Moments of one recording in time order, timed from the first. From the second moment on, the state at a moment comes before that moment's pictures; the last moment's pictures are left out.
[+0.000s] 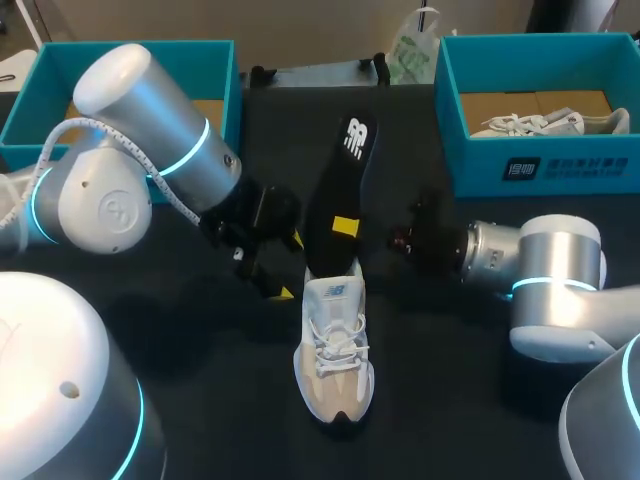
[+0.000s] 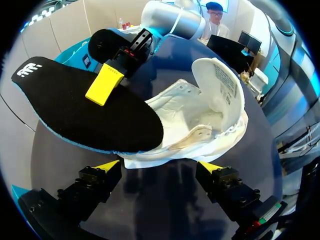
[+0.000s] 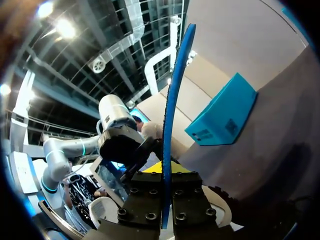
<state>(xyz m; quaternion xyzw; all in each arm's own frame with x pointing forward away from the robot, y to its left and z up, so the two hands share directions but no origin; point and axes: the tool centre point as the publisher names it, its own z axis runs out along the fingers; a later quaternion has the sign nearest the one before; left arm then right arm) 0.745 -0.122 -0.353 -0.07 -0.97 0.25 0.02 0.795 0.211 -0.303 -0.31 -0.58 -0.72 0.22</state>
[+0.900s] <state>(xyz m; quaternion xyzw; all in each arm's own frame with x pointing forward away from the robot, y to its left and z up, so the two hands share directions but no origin) 0.745 -0.122 -0.353 -0.07 -0.97 0.25 0.02 0.786 0.216 -0.303 -0.26 -0.63 -0.71 0.19</state>
